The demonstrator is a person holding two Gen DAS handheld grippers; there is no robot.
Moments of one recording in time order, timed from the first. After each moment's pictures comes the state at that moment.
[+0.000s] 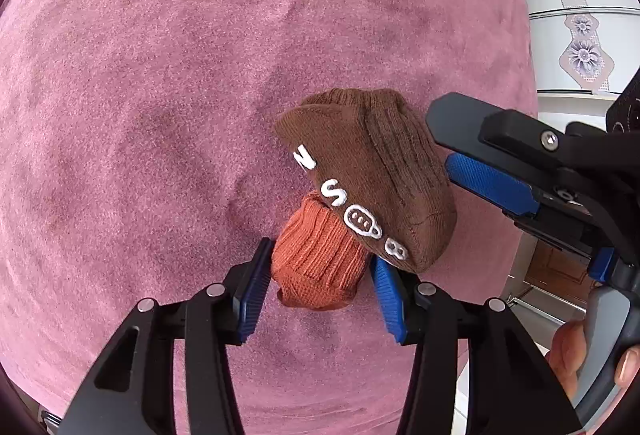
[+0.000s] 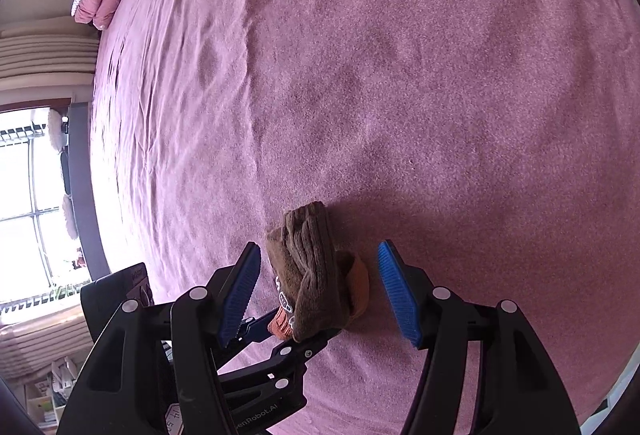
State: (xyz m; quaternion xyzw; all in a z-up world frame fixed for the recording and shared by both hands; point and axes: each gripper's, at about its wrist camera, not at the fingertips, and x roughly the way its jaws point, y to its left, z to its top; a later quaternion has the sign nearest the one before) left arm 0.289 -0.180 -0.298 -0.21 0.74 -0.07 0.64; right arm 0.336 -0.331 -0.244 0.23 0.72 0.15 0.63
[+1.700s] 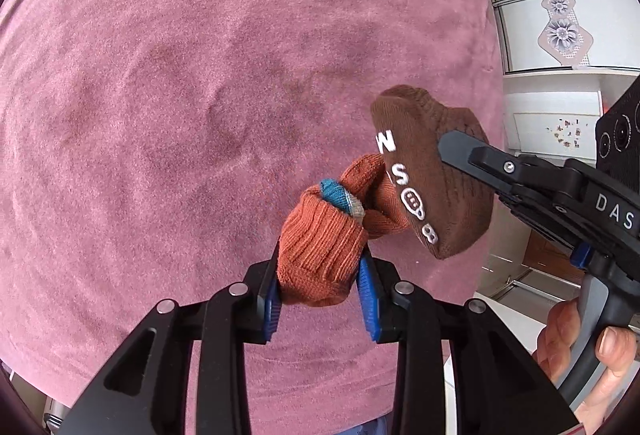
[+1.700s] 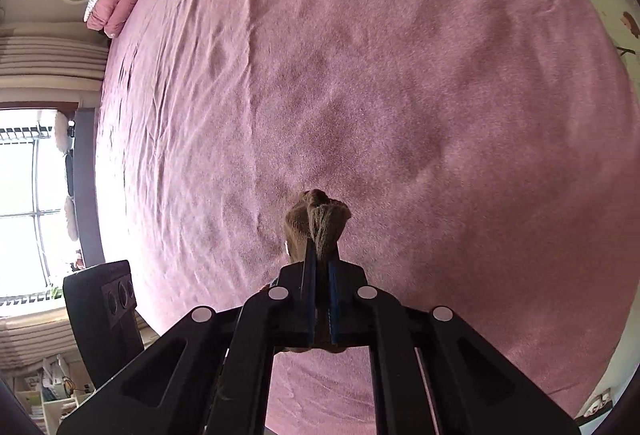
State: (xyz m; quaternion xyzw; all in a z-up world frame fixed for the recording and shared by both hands) left arm 0.244 -0.173 -0.254 -0.20 0.73 -0.10 0.65; right arm 0.264 -0.379 -0.192 0.25 0.68 0.14 0.67
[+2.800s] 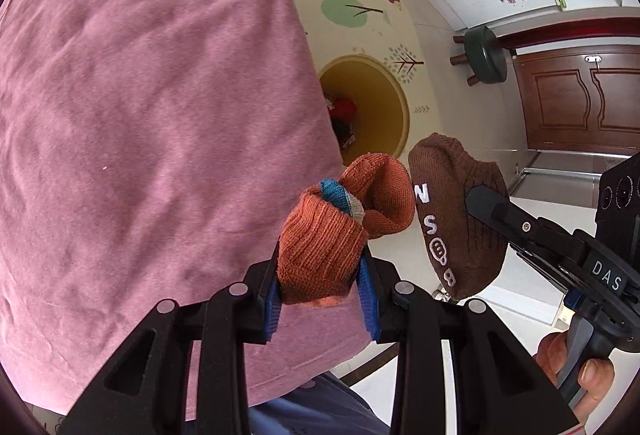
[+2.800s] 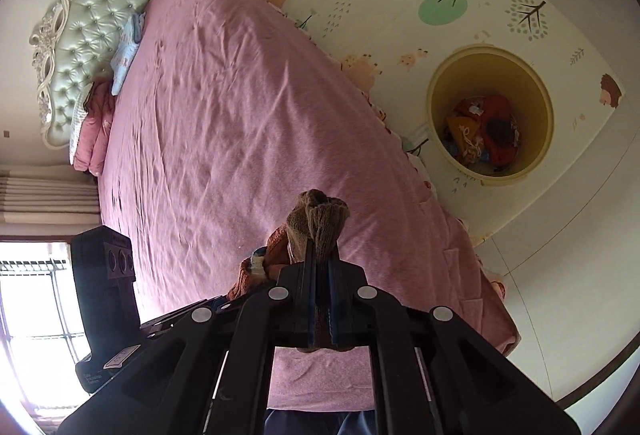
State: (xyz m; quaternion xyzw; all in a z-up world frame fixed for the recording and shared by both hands) left arm 0.140 -0.461 -0.215 -0.05 0.74 -0.25 0.62; right arm 0.049 -0.665 -0.146 0.40 0.58 -0.03 0.71
